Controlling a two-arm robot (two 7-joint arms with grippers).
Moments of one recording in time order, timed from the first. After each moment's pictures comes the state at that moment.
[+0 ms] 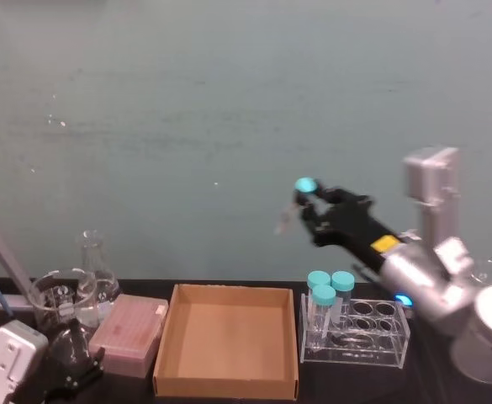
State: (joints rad) left arm -0.20 0.60 0.45 -1.41 -0.25 -0.12 0.03; right arm 0.56 0.26 -0.32 -1.30 0.29 -0.04 0.41
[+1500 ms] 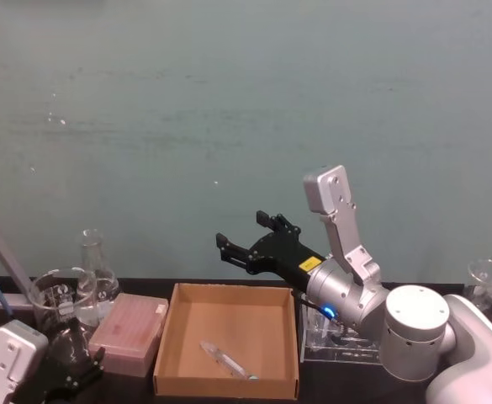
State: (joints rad) left arm -0.20 0.60 0.45 -1.41 -0.25 -0.12 0.03; right arm 0.69 0.12 -0.44 -1.05 0.24 0.03 0.38
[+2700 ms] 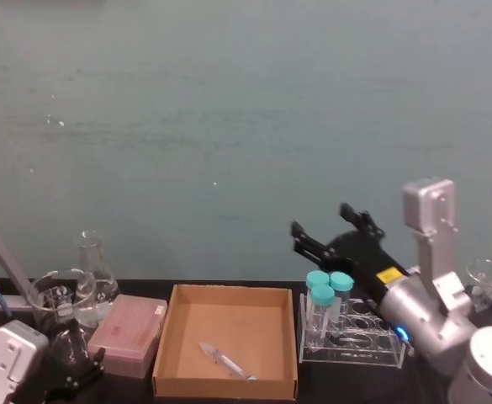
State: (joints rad) left arm -0.20 0.60 0.45 -1.41 -0.25 -0.12 0.03; right arm 0.44 0.22 -0.28 -1.39 0.24 0.03 0.25
